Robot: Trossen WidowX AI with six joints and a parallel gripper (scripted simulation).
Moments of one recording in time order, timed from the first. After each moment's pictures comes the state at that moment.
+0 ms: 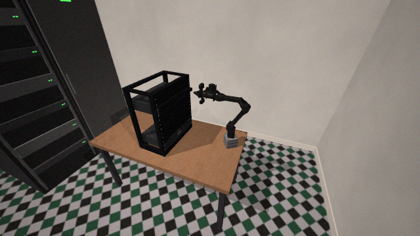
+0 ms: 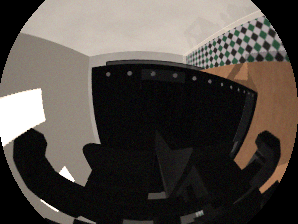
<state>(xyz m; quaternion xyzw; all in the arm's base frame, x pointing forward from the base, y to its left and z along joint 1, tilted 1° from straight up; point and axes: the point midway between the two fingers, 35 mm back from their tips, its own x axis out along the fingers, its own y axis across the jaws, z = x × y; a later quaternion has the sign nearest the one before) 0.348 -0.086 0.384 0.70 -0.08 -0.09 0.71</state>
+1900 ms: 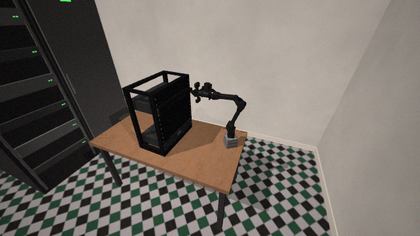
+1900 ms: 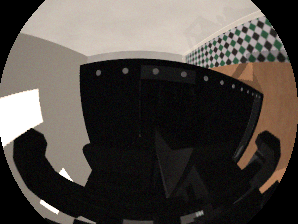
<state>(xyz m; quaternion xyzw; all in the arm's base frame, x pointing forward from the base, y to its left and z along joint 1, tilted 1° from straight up) 0.389 -0.096 0.386 0.70 -0.08 -0.09 0.71</state>
